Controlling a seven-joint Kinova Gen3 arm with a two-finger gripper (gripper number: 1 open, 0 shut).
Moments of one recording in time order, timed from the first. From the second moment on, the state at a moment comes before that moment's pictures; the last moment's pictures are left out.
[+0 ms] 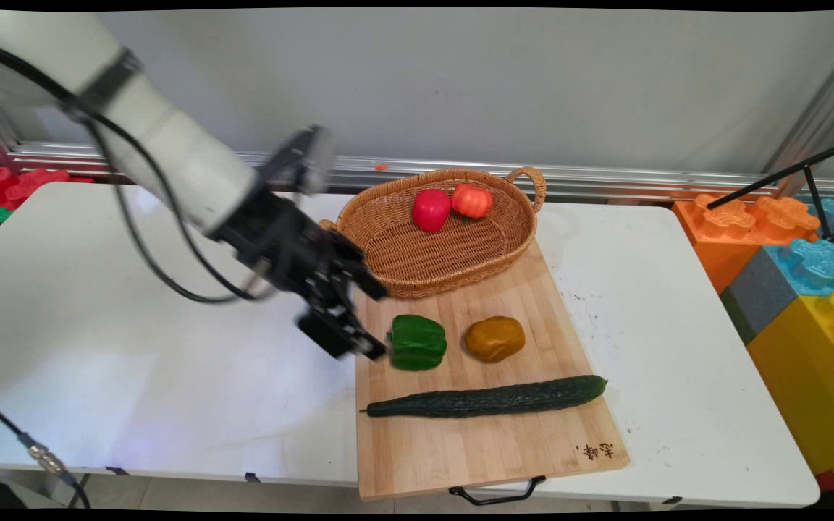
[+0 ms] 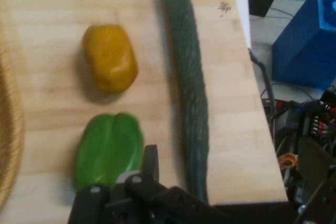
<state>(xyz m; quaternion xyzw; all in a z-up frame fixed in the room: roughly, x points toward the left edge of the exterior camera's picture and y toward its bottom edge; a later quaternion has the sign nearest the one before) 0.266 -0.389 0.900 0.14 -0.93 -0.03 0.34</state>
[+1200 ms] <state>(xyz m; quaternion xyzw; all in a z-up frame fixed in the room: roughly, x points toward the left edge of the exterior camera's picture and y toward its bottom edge) 0.132 -0.389 0.776 0.18 -0.94 -0.01 0.30</state>
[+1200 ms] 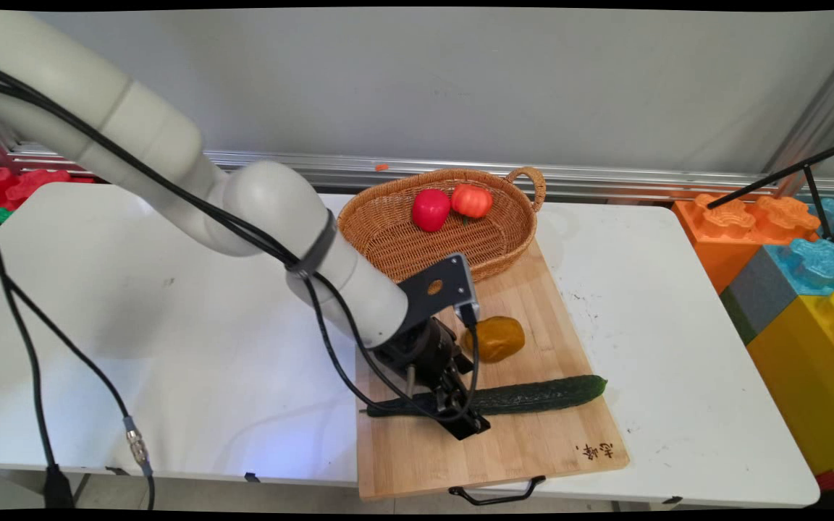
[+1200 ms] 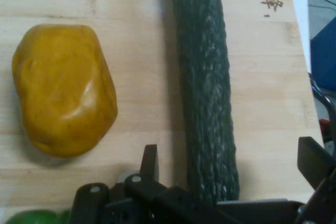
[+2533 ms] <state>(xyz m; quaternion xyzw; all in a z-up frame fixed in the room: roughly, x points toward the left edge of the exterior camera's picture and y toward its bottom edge) 0.114 -0.392 0.781 0.19 -0.93 -0.01 0.31</state>
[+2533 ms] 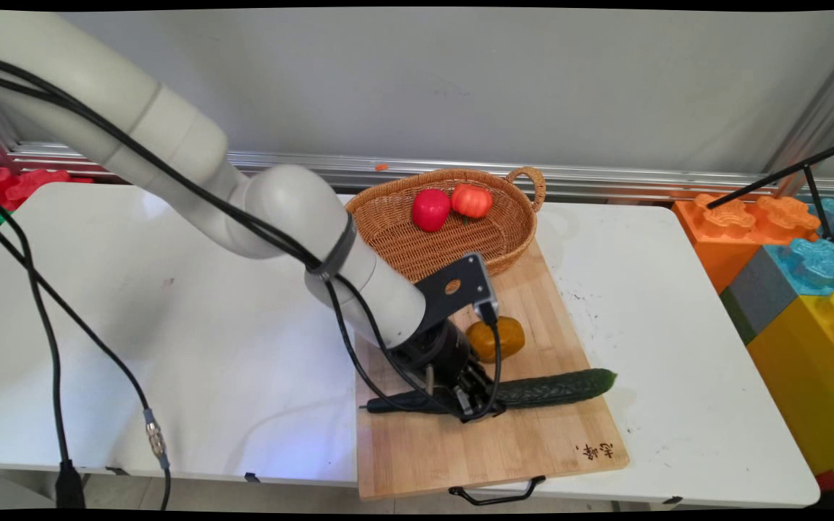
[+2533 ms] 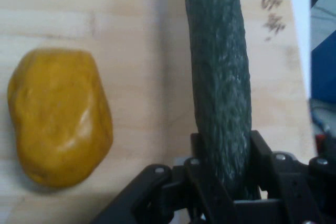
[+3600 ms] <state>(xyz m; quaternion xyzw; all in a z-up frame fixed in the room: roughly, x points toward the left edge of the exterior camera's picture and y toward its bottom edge) 0.130 -0.499 0.894 0.17 -0.92 0.11 0.32</state>
